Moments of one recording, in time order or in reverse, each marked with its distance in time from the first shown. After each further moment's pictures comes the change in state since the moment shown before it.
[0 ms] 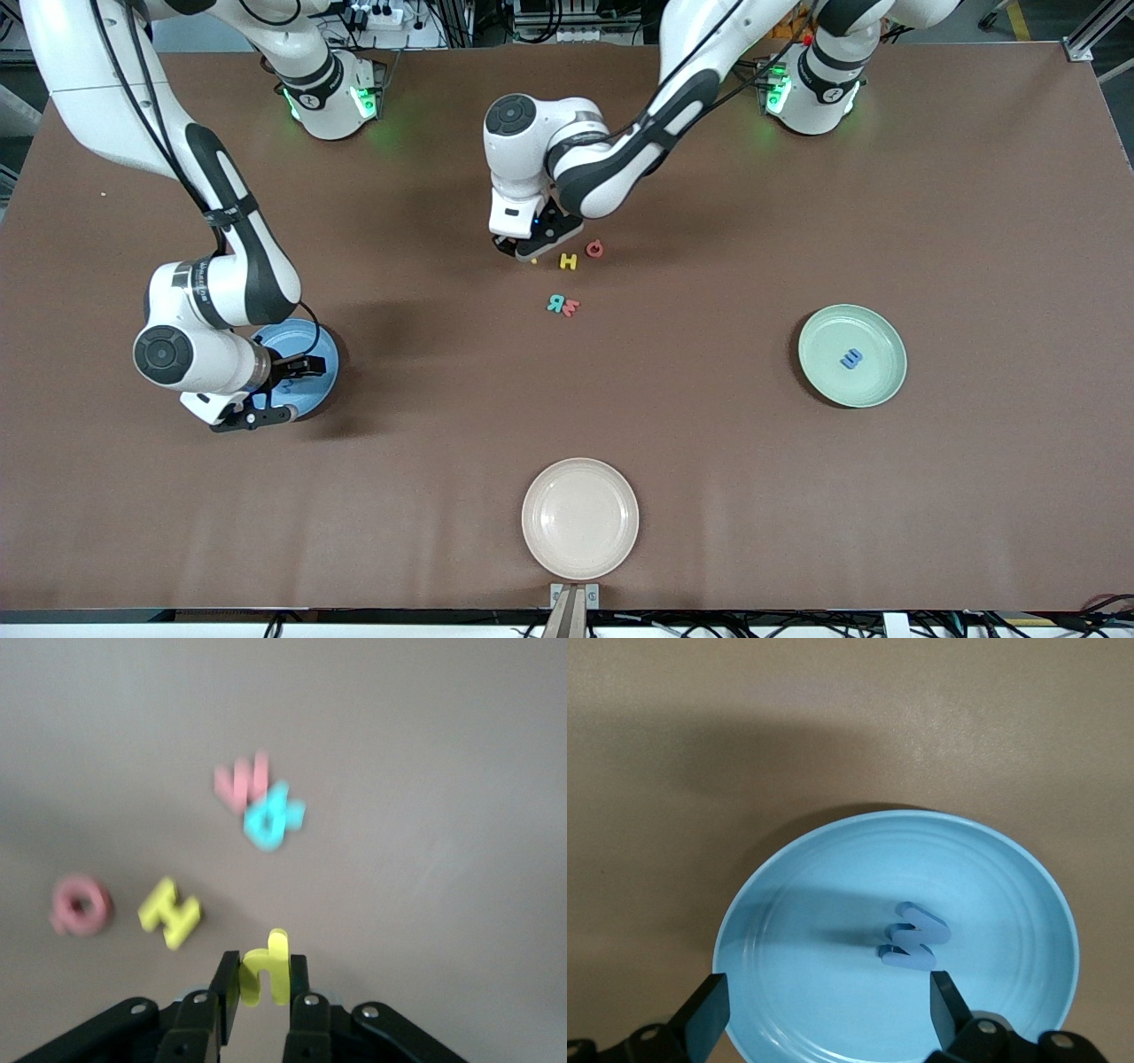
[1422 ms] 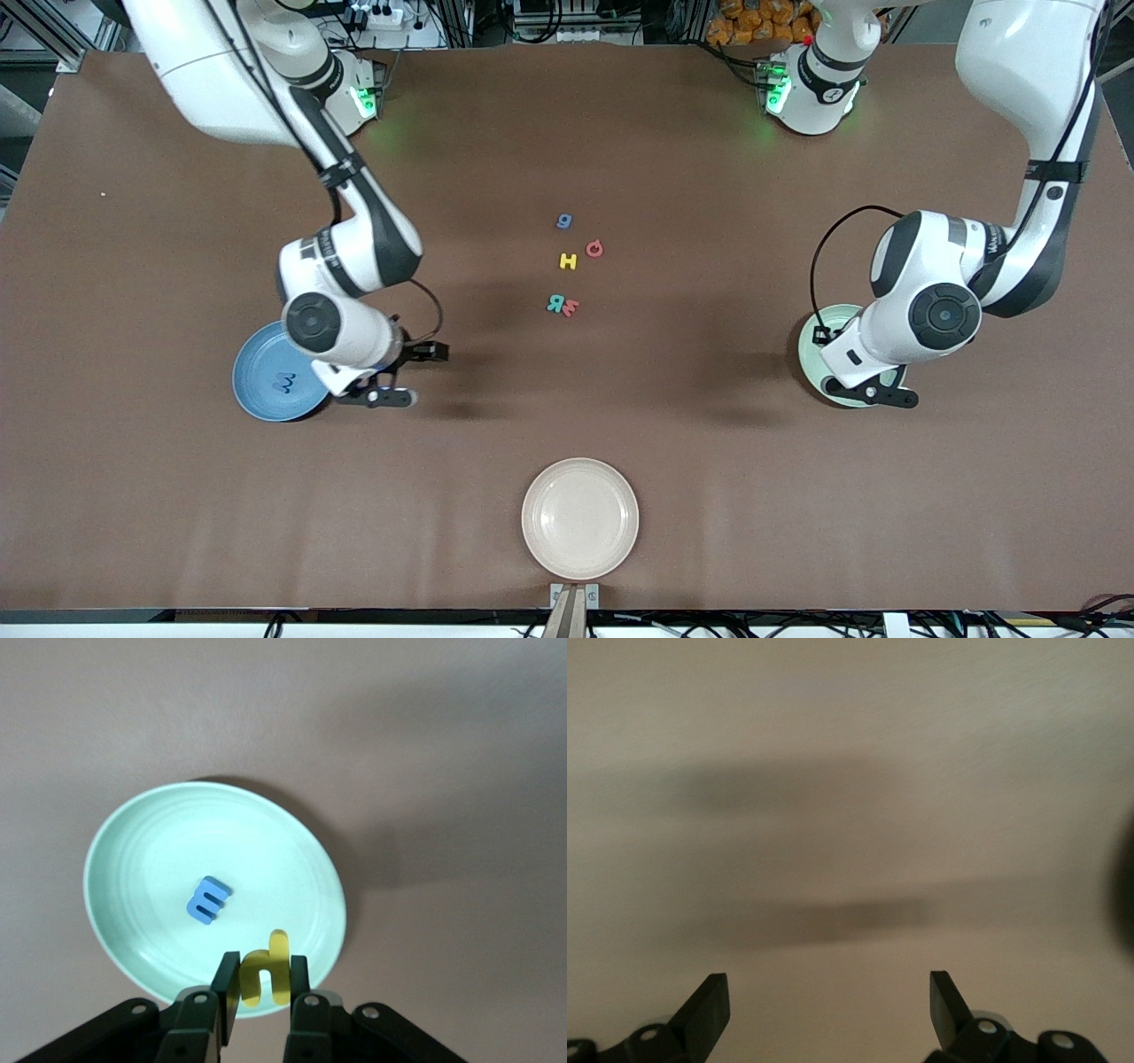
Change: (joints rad) left arm 0.709 -0.217 0.168 -0.246 -0.201 -0.174 1.687; right arm 0.352 -0.004 0.015 0.075 0.168 -0.031 0.486
